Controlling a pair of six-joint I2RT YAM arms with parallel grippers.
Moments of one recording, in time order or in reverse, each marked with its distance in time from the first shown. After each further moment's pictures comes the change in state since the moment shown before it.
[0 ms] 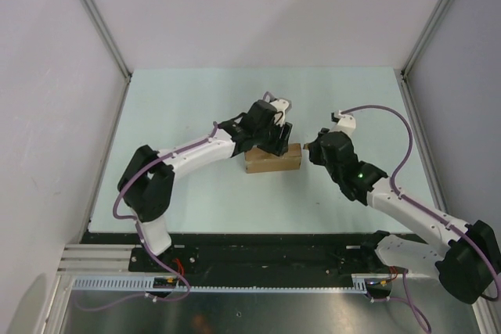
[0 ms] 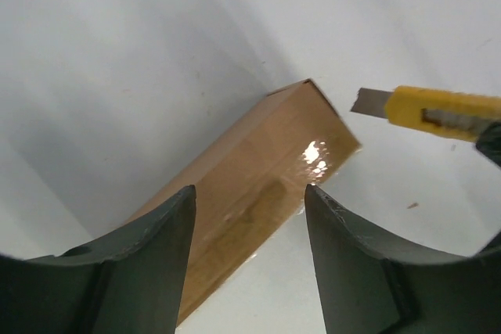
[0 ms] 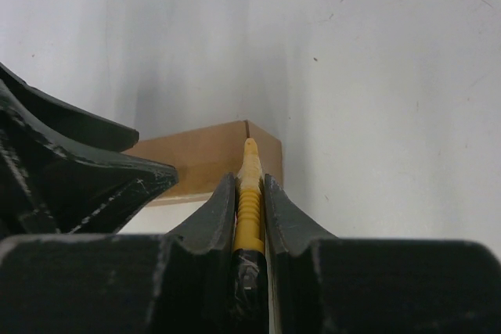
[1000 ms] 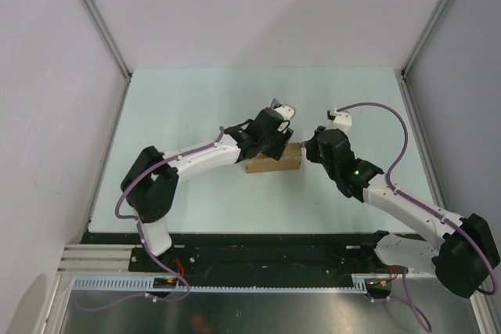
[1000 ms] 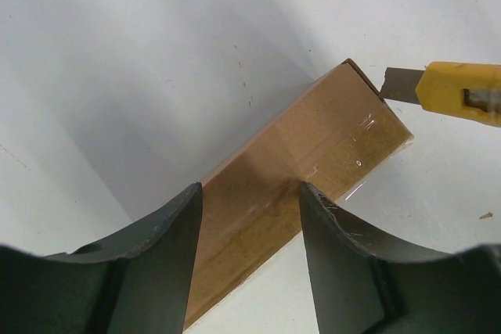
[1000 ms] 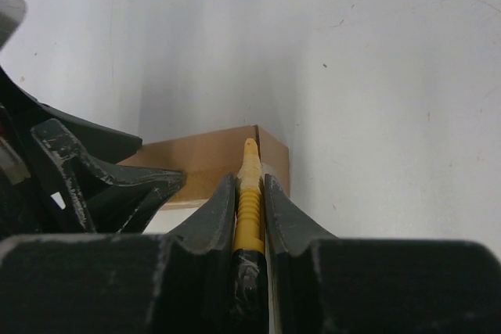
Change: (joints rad) left arm -0.048 0.013 -0.030 -0.002 -0.205 0.098; right arm -0.002 0.055 0.021 0.040 -0.012 -0.013
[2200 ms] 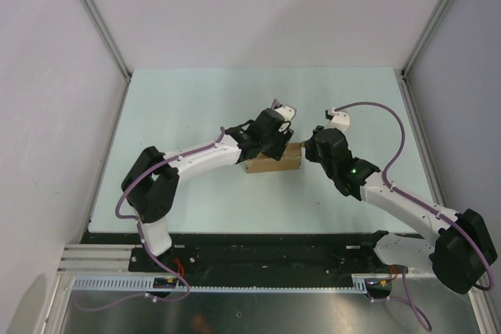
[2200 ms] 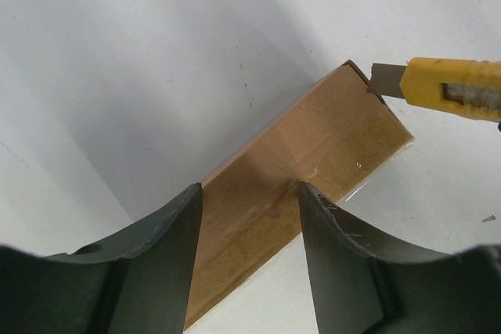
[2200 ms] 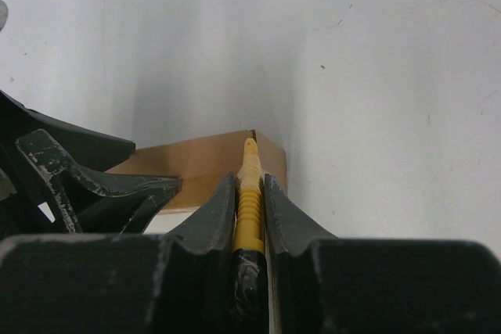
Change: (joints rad) left arm -0.006 0.004 0.000 0.002 -0.016 0.000; right arm -0.005 0.025 0.000 0.026 0.005 -0.012
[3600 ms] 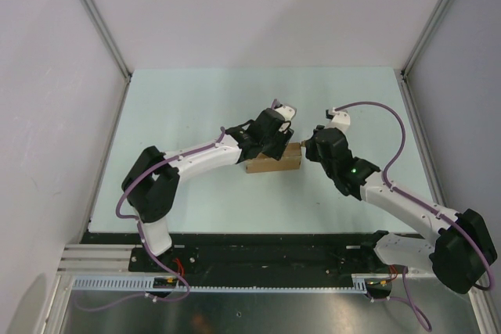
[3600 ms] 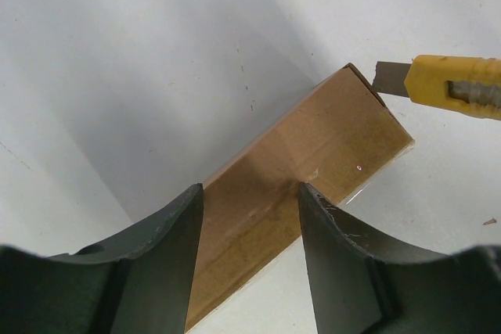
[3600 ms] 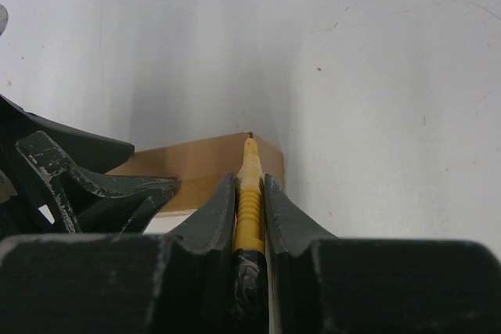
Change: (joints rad) left arm -0.001 0.004 0.002 0.004 -0.005 0.000; right arm -0.001 0.004 0.004 -0.002 0.011 -0.001
